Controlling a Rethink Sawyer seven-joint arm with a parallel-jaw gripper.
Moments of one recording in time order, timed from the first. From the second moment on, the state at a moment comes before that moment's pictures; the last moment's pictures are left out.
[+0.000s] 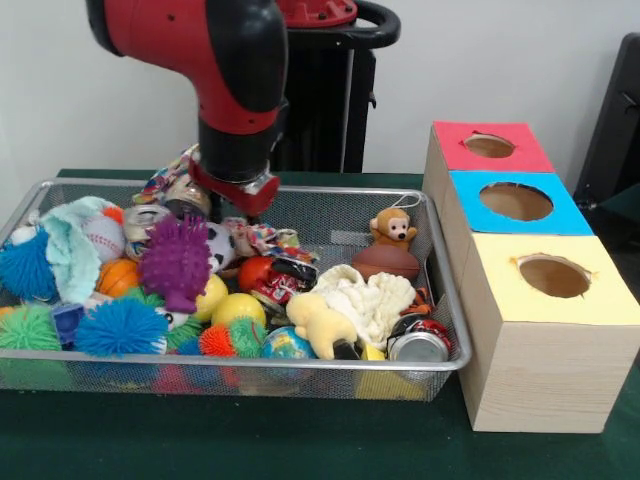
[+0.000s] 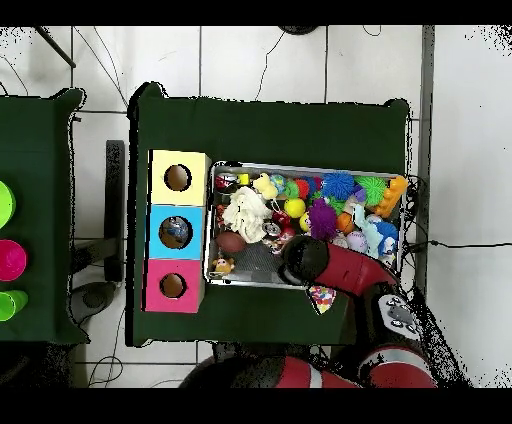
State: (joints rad) arm -0.34 -0.44 -0.15 1.71 -0.09 0.46 2.01
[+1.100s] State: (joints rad) arm -0.47 -0.39 -0.08 1.58 -0.19 0.56 2.01
